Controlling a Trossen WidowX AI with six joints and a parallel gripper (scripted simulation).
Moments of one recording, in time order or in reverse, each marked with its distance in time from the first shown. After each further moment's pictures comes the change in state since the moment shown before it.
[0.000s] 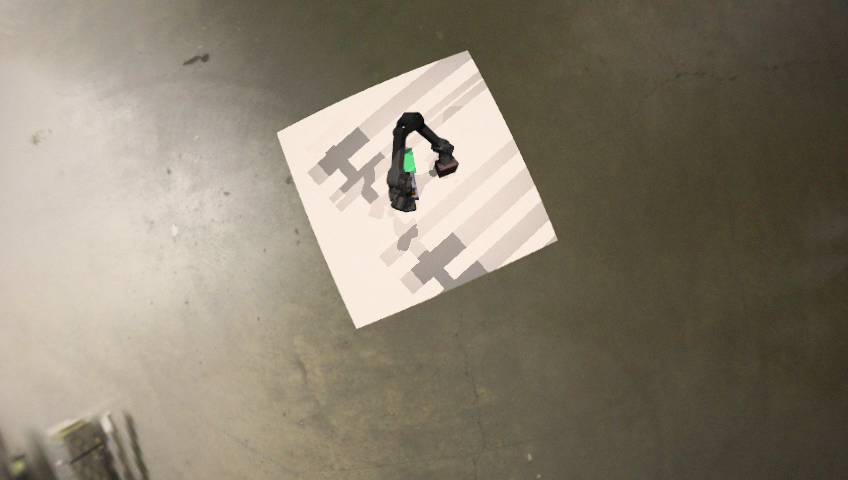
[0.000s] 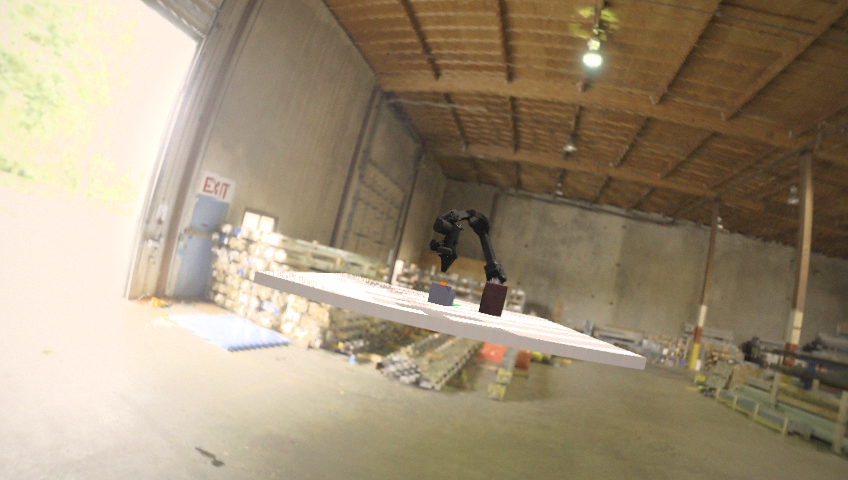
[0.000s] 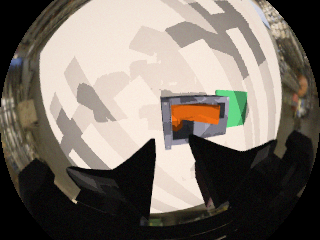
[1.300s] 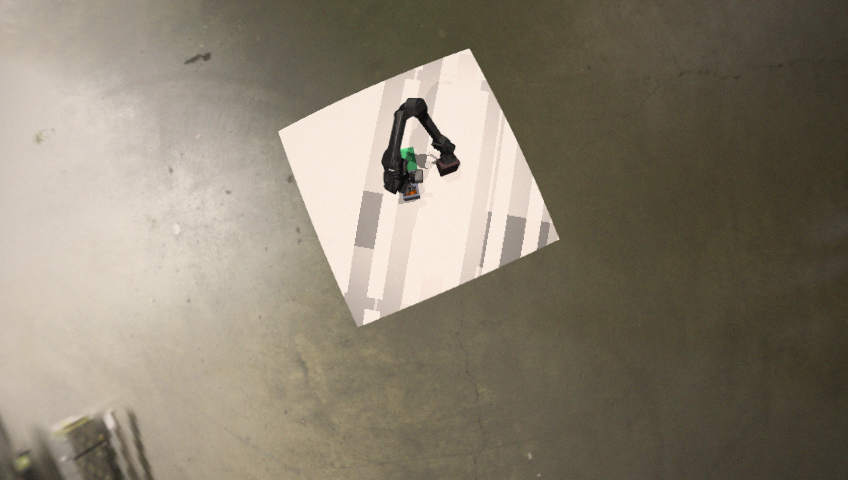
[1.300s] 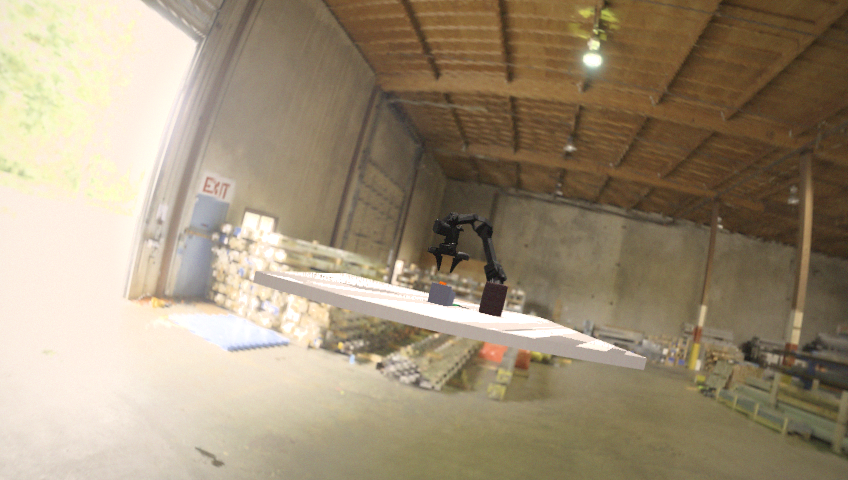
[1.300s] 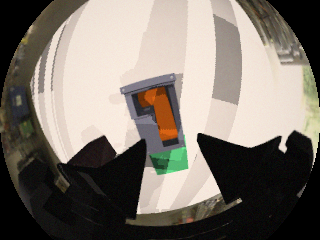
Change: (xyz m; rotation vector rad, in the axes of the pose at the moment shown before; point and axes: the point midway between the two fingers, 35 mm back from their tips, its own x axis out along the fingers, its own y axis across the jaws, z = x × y) arm -0.004 -0.068 0.010 -1.423 0.016 0.013
